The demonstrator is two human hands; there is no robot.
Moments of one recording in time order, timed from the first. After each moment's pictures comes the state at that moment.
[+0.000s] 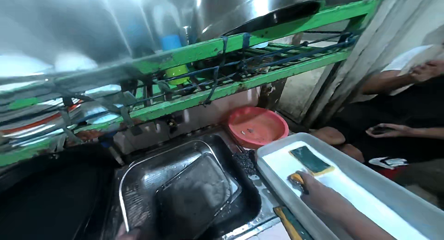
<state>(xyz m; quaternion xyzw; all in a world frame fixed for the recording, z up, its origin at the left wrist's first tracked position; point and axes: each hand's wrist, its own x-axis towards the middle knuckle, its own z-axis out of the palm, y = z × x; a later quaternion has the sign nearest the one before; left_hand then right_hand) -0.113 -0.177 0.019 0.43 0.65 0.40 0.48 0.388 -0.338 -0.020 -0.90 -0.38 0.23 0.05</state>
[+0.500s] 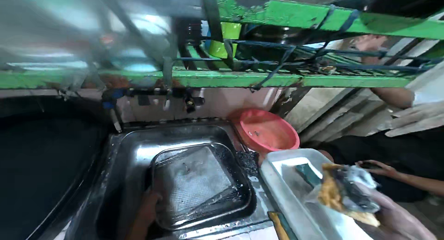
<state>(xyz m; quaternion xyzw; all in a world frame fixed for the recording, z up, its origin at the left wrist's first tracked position) -0.075 -0.134 -0.090 0.31 0.63 0.28 0.66 0.396 -0.370 0.061 -0.59 -0.21 0.37 0.68</state>
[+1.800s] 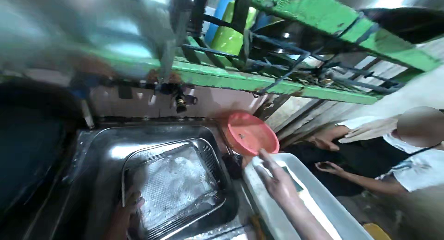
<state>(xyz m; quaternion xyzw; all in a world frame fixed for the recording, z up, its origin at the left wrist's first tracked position) -0.080 -0.147 -0.093 0.31 0.60 0.32 0.66 0.290 -0.254 0.063 -0.78 -0.55 0.06 0.29</state>
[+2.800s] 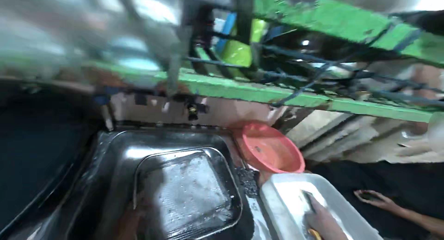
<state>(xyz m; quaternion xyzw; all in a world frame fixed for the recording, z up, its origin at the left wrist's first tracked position) -0.085 -0.150 -0.101 0.33 0.62 0.30 0.64 0.452 -0.305 -0.040 -0.92 -0.34 0.15 0.08</state>
